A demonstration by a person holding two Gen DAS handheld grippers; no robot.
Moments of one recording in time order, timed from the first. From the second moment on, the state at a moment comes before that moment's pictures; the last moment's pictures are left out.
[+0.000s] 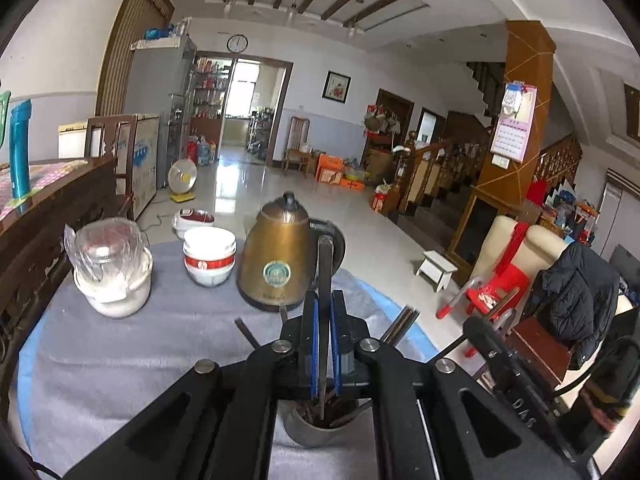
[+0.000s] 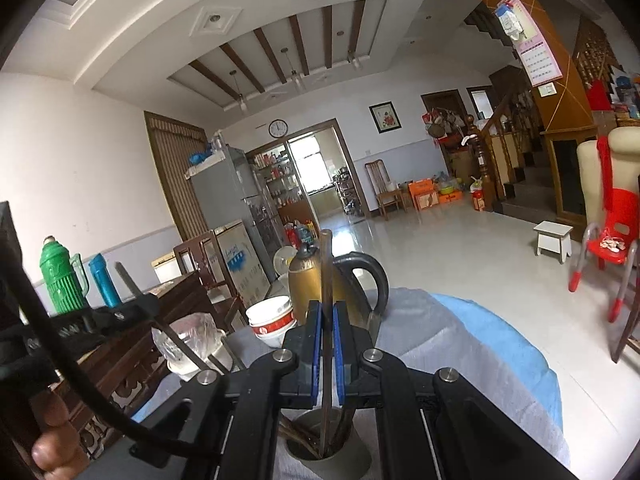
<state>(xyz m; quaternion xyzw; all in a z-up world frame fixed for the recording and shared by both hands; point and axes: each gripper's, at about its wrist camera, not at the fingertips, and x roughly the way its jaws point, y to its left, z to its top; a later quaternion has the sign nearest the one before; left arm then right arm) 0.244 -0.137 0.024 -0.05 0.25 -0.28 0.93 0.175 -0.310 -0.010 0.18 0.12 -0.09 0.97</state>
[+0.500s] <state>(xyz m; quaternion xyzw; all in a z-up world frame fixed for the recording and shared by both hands) 0.229 -0.148 0.013 -0.01 0.25 -0.26 0.93 0.173 -0.313 -0.015 0.19 0.12 -0.09 0.97</state>
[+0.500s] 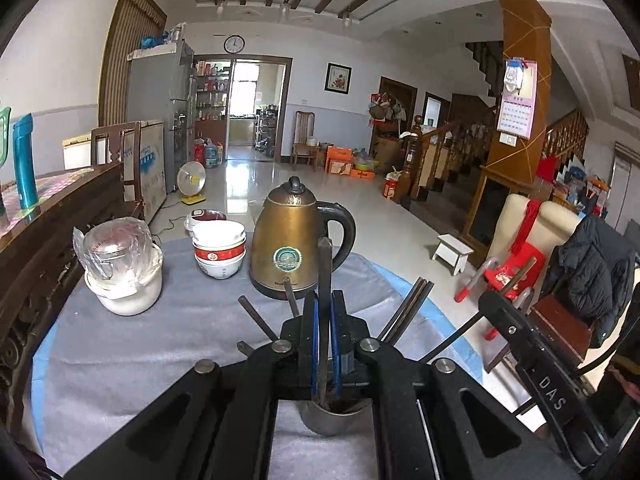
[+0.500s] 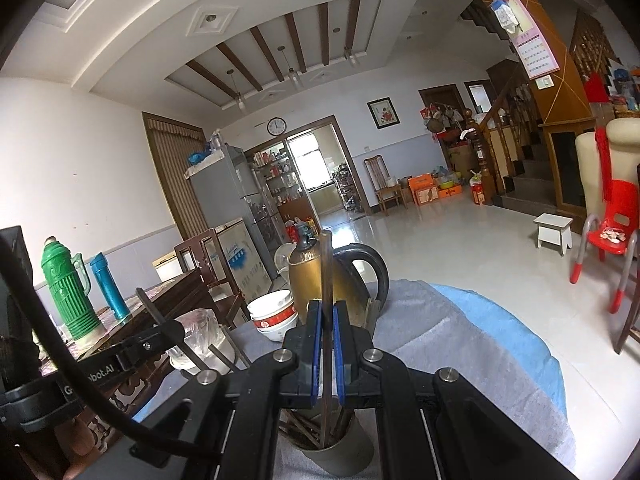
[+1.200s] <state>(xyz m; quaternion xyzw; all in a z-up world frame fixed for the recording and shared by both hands) 0.222 -0.158 0.003 0.05 0.23 -0.22 0.95 0.178 -0.313 -0.017 0.20 0.13 -0.09 0.97</state>
